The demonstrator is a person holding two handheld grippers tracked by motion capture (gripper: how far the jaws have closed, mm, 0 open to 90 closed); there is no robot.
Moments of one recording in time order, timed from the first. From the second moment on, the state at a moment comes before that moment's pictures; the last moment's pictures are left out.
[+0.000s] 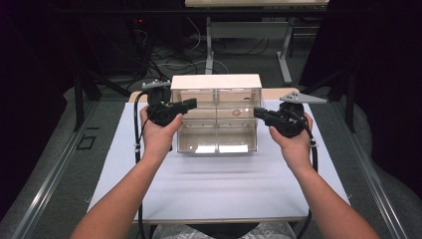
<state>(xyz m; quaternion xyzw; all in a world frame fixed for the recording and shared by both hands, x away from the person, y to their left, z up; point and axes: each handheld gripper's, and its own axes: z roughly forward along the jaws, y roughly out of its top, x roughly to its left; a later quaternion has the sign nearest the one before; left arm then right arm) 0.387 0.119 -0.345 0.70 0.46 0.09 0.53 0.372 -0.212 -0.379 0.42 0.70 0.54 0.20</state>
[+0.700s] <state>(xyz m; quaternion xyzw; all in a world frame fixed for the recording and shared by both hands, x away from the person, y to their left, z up) 0.384 0.130 -0.379 0.70 0.48 0.08 0.53 0.360 -0.219 -0.401 0.42 0.71 0.53 0.19</state>
